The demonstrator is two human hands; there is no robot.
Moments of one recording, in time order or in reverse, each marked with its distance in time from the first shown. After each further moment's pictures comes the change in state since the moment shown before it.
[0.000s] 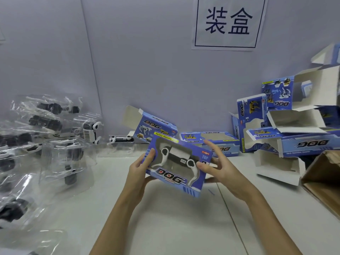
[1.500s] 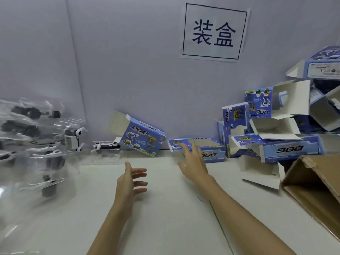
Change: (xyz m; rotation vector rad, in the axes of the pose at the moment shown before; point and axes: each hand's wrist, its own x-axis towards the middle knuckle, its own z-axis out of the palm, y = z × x) left_hand 0.003 -0.013 0.005 0.121 0.164 -0.088; right_hand 0.097 0.034 0.012 -1.149 0.307 -0.026
